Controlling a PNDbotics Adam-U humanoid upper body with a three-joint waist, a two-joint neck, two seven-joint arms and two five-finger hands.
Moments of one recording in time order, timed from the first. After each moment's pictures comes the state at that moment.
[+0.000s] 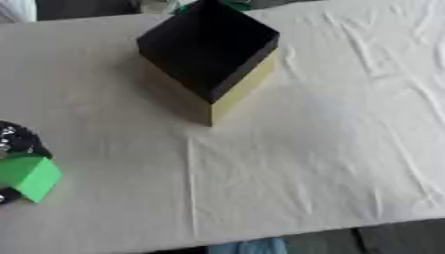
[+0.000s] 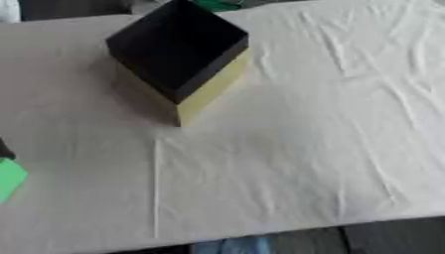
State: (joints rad) left arm -0.34 1.05 -0.33 -1.62 -0.59 -0.54 -0.47; right arm -0.27 -0.53 -0.20 -1.98 0.06 -0.03 -0.40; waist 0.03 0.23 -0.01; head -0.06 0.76
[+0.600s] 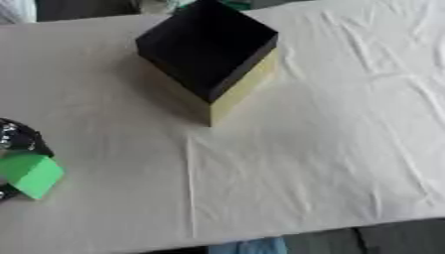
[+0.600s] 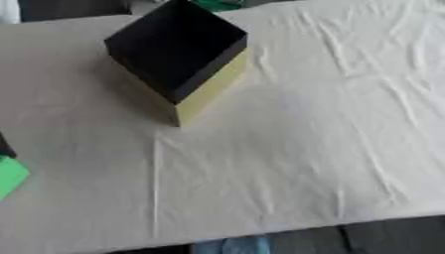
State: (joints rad) left arm -0.39 1.05 -0.31 -1.68 -0.53 -0.50 -0.50; right arm -0.27 -0.53 -0.20 -1.98 0.06 -0.03 -0.40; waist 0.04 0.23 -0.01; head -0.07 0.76
